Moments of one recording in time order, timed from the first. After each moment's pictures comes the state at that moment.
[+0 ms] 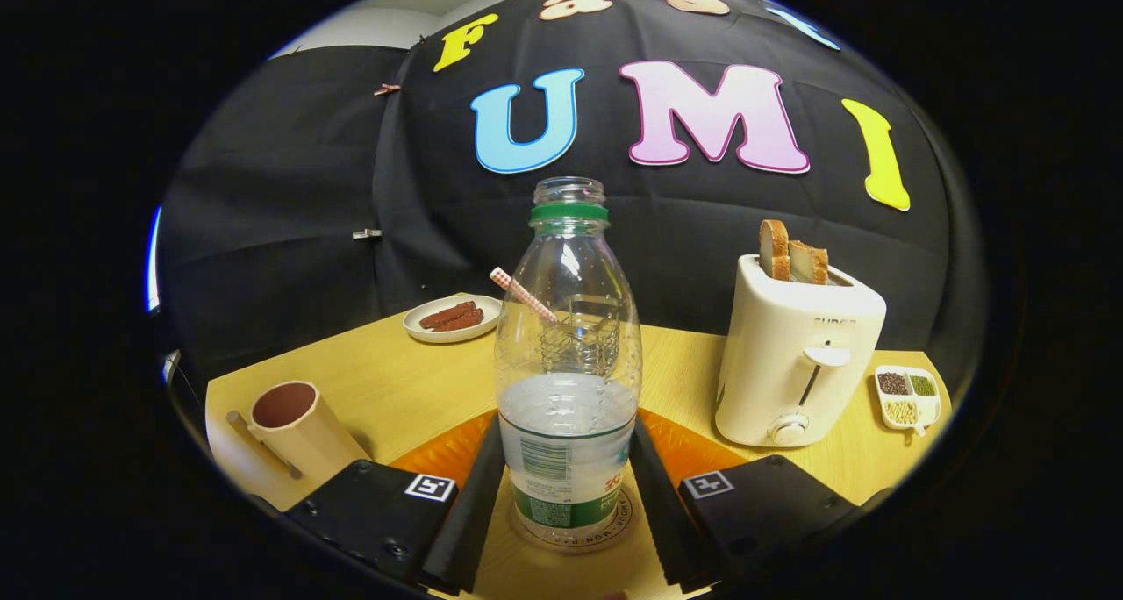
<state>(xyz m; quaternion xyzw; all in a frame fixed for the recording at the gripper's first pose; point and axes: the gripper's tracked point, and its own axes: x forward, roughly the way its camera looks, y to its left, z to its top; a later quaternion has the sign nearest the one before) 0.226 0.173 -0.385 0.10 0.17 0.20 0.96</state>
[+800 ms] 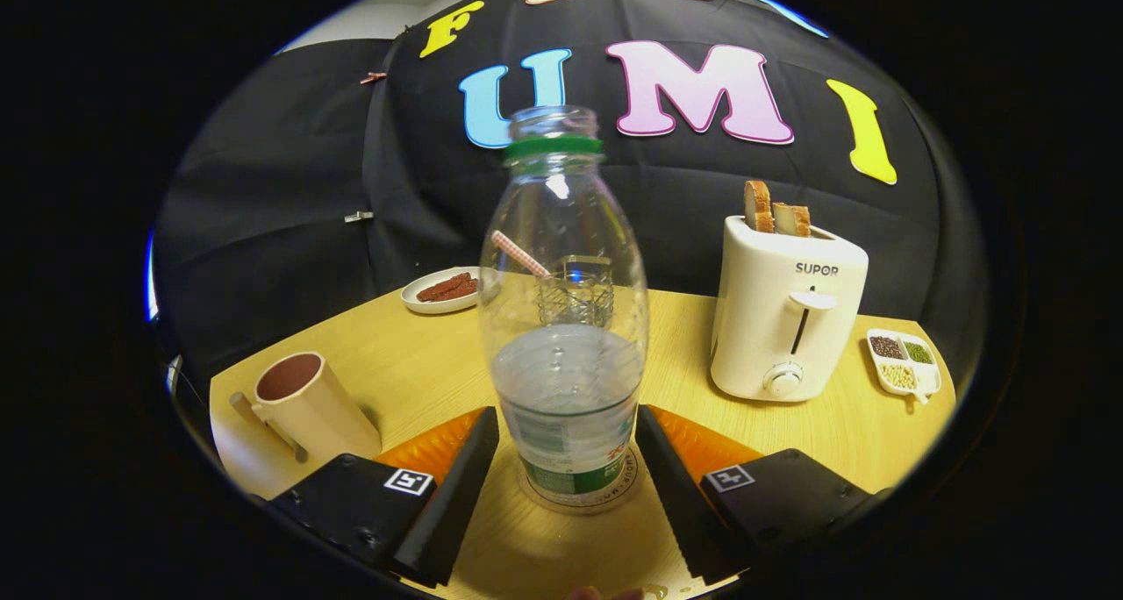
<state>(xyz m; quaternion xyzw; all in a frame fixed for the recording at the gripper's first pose) 0.191 0.169 -0.406 0.11 0.23 0.19 0.95</state>
